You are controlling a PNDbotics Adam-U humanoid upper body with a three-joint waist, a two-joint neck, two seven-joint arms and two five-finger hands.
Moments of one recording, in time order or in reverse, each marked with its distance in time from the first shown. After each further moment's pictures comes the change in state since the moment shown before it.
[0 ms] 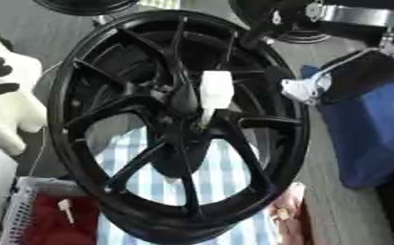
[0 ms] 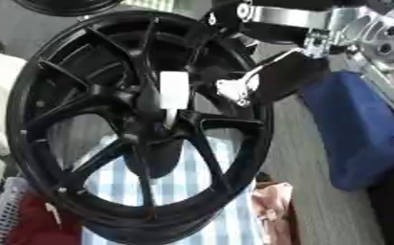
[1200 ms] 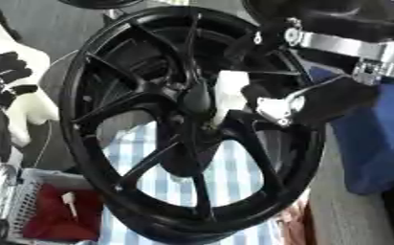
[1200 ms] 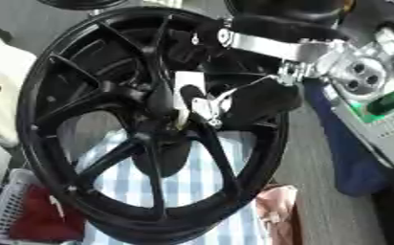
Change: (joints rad) left arm 0.016 0.001 0.009 0.000 -0.025 0.007 0.013; right arm -0.004 0.101 0.043 0.000 0.161 0.076 0.010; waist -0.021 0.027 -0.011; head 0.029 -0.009
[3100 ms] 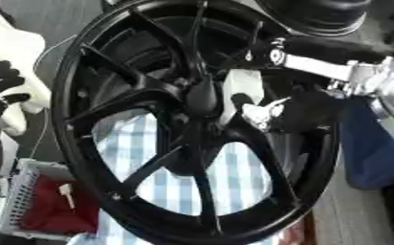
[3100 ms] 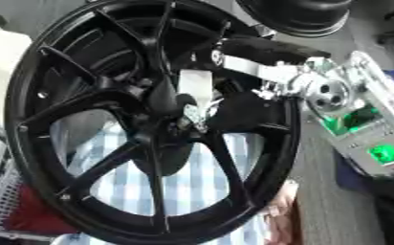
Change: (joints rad) left arm -0.018 -0.002 -0.009 0.000 -0.014 0.007 -0.004; right arm 0.027 0.001 0.008 0.035 0.184 0.011 0.079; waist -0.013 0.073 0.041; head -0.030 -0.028
